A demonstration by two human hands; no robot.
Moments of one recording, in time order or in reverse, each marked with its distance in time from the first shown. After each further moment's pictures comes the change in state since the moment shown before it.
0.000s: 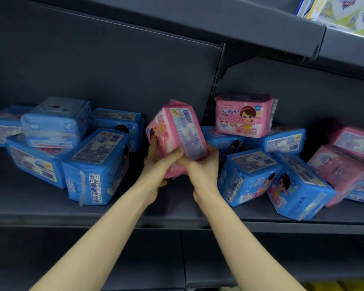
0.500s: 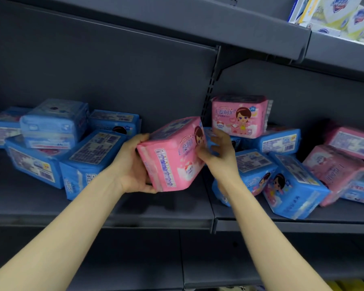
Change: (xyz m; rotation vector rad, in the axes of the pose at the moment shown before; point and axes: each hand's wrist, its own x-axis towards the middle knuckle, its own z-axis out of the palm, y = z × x) left_hand 0.006 0.030 -0.031 -0.278 -0.084 -0.469; right_hand 0.023 -0.020 -0.042 -0.216 -0.099 -0.134
